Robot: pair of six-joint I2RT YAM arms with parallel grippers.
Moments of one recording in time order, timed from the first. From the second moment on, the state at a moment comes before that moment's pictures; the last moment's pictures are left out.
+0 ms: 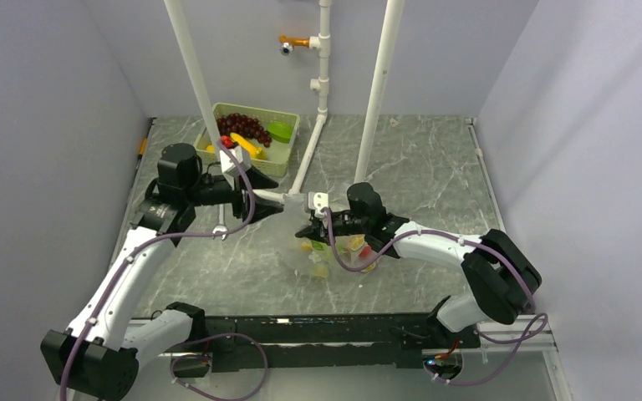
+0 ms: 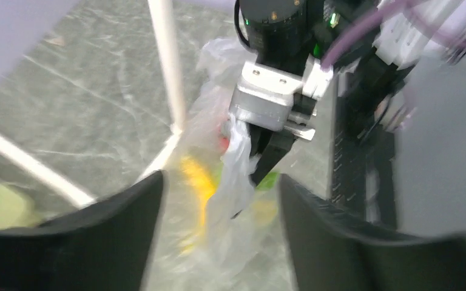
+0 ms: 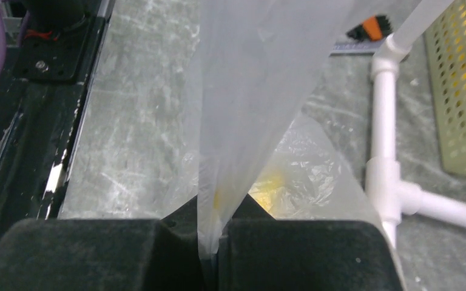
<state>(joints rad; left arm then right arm) -0.30 1.02 0.98 -0.21 1.04 0.09 0.77 1.46 0.74 0.41 -0.74 -0.34</state>
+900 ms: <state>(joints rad) -0.41 1.17 0.81 -0.21 1.01 0.26 0.74 1.45 0.75 0.47 -0.83 -0.15</state>
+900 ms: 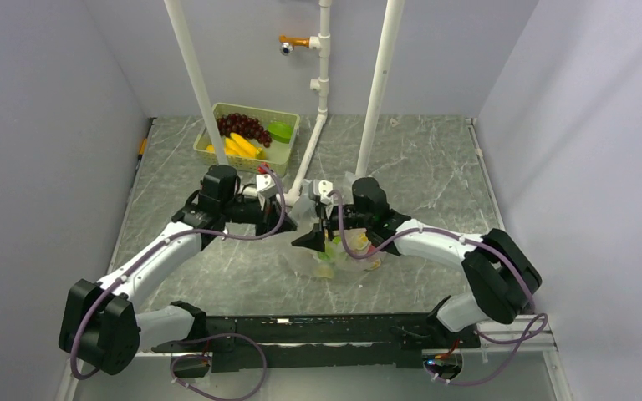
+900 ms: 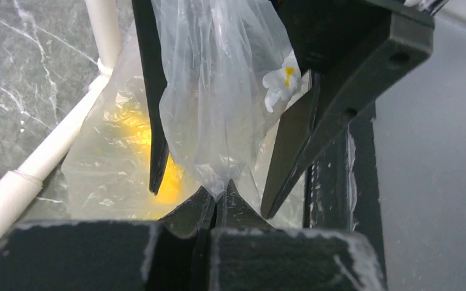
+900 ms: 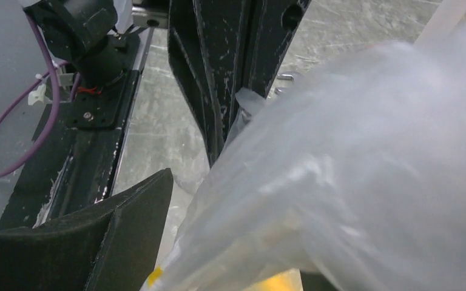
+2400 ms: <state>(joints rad) -0.44 1.31 0.88 0.08 1.10 -0.06 0.74 1.54 0.72 0.45 -0.90 -0.41</state>
